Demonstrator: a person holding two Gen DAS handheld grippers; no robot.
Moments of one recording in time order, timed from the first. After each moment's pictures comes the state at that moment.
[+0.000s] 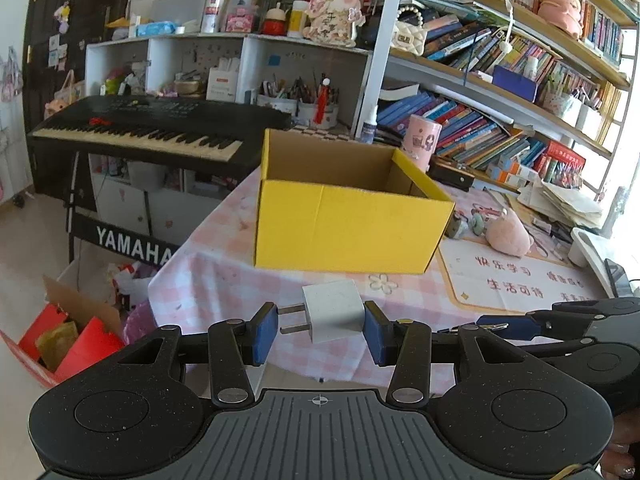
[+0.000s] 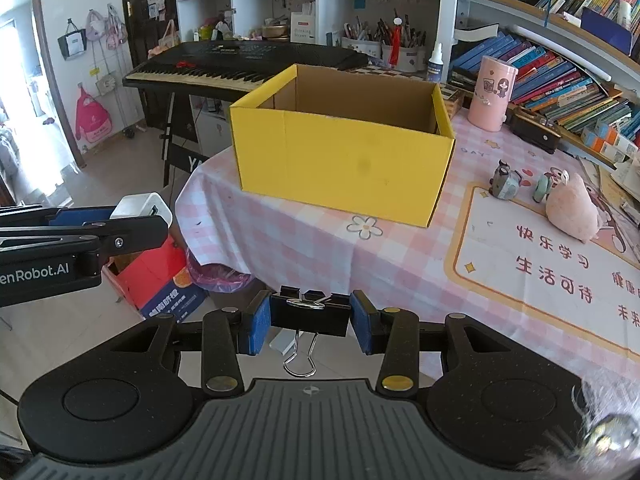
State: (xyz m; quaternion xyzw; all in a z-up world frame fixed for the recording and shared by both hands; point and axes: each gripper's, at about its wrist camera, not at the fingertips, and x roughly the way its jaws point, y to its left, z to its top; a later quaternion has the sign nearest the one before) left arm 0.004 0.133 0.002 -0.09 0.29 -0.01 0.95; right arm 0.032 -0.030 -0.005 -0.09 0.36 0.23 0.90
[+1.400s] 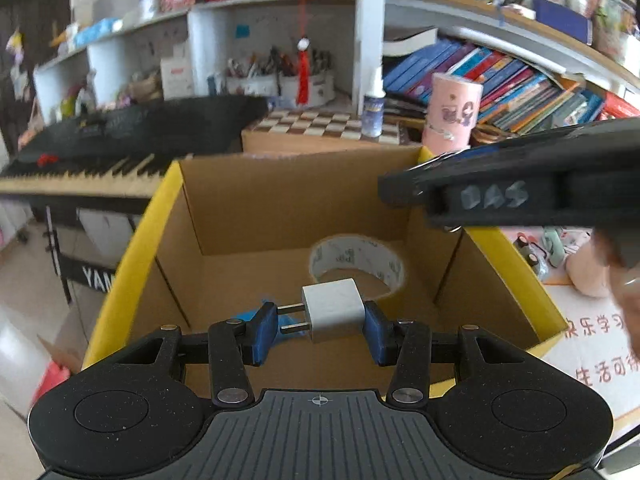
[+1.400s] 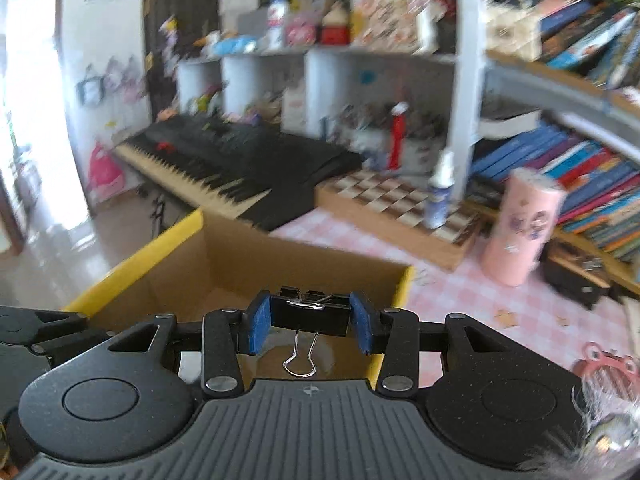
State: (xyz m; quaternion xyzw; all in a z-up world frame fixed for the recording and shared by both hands) left arm 0.247 0.076 -0.023 -0.02 0.36 0.02 0.93; right arm 0.318 -0.039 0.031 -0.09 0.28 0.31 0.91
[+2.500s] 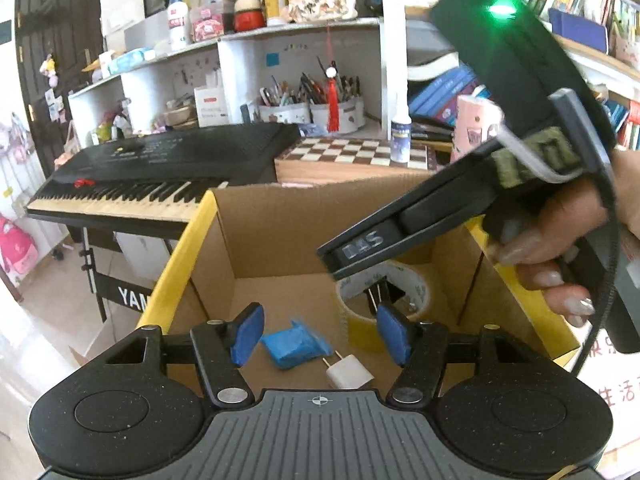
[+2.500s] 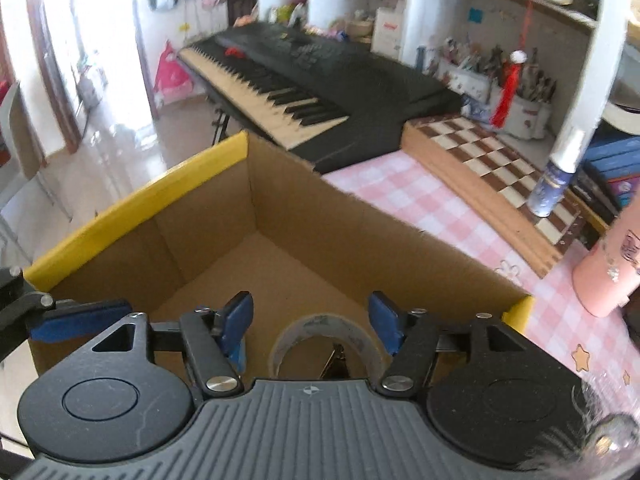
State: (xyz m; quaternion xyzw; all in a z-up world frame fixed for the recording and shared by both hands) left arm 0.236 0.063 -0.012 0.02 0.31 0.07 0.95; right arm 0.371 0.021 0.002 -0.17 0.35 0.40 0.83
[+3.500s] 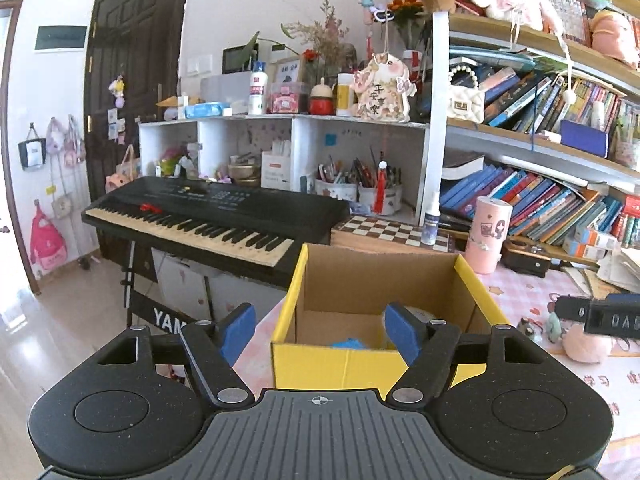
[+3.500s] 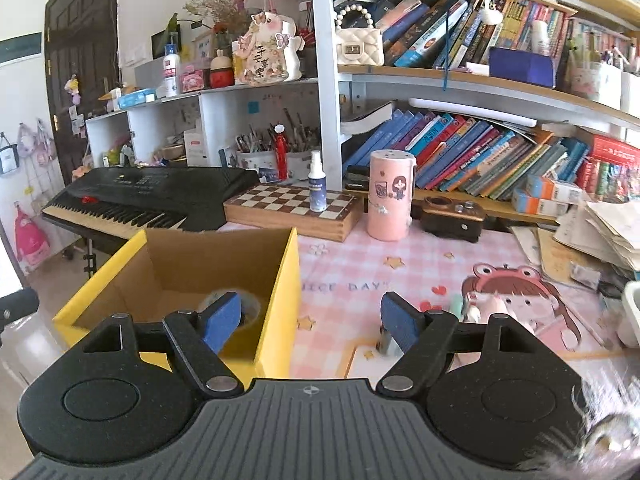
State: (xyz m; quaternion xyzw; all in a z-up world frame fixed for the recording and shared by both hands) left arm 0.097 0.099 0.041 -0.04 0.20 0.12 0.97; right arm 0.191 -0.122 0.049 0.00 0.24 0.14 0.96
